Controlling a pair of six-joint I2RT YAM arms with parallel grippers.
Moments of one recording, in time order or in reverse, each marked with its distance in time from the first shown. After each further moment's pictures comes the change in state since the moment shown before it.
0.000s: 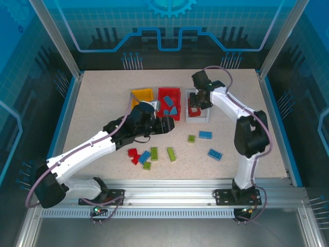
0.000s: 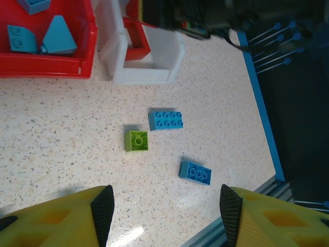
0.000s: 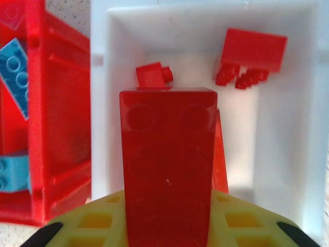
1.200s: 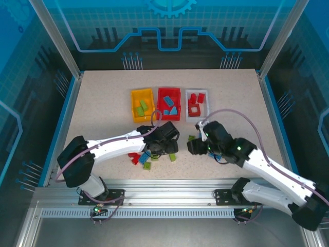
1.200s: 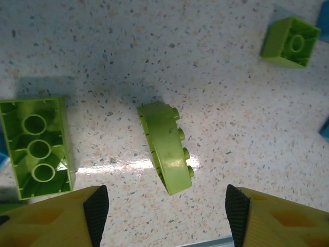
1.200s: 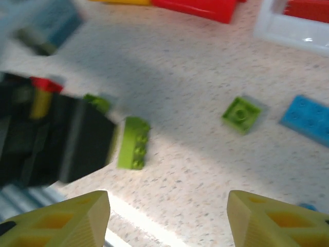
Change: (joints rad) left arm -0.145 0.320 -0.006 -0.253 -0.097 -0.310; right arm 0.450 -1.176 -0.990 0.176 -0.014 0.047
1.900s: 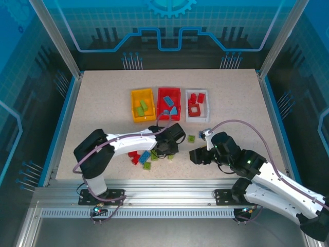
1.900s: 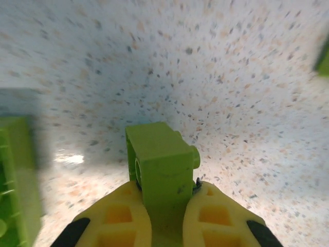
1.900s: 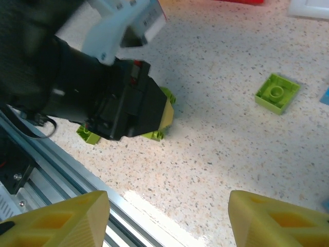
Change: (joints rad) left arm 0.013 0.121 0.050 0.017 -0.026 -0.002; right arm 0.033 -0.143 -0.099 0.036 -0.068 0.080
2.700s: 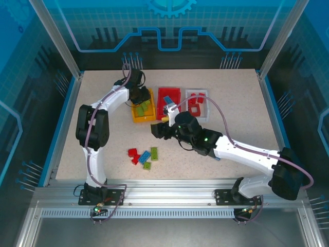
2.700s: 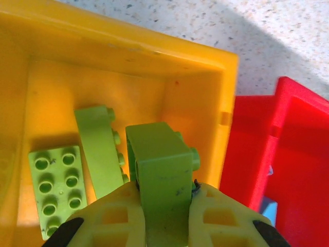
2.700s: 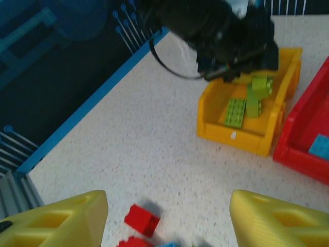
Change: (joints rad) left arm 0.682 0.335 0.530 0.048 0.206 0.419; right arm 0.134 0.631 0.338 0.626 0.166 -0.072
